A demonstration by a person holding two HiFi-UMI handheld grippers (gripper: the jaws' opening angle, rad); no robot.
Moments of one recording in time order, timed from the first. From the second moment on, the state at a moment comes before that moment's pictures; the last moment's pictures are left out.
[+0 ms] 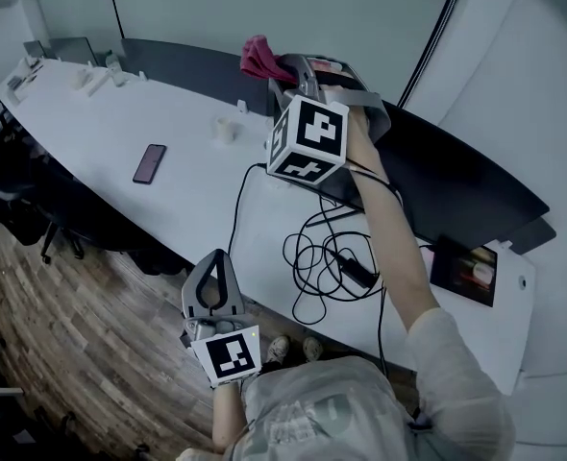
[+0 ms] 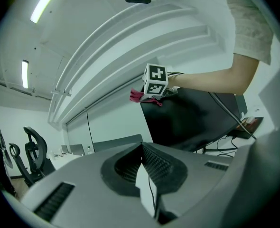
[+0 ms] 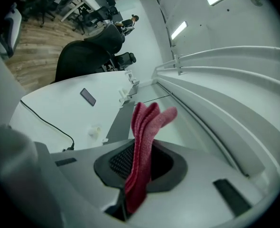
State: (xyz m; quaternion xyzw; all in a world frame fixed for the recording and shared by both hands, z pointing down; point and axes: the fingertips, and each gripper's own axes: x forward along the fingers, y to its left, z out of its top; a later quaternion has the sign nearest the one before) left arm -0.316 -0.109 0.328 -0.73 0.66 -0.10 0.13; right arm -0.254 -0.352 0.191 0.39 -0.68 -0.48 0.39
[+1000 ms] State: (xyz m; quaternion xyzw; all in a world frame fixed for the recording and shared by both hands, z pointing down) left arm -0.276 -0.114 0.323 -0.75 0.64 -0.10 0.14; right arm -0.204 -0.337 0.201 0.39 -0.68 -0.44 0.45
